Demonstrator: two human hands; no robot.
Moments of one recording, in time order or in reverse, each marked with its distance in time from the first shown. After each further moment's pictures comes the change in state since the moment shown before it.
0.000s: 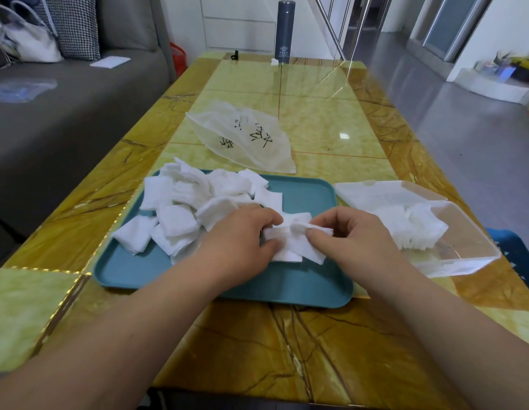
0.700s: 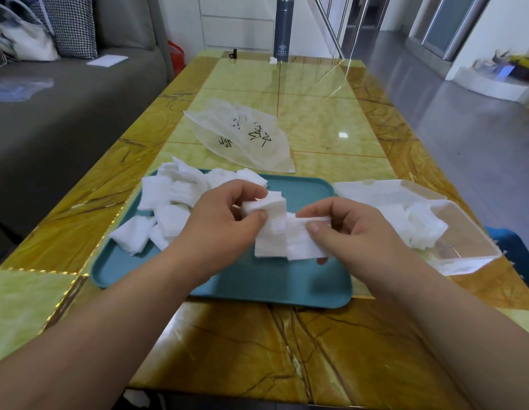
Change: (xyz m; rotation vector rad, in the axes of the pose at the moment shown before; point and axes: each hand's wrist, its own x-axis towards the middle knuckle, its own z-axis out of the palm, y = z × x) left_hand -0.006 0.001 -0.020 -0.601 0.213 -0.182; right_hand -0.008 -0.022 -0.007 0.188 -0.159 0.003
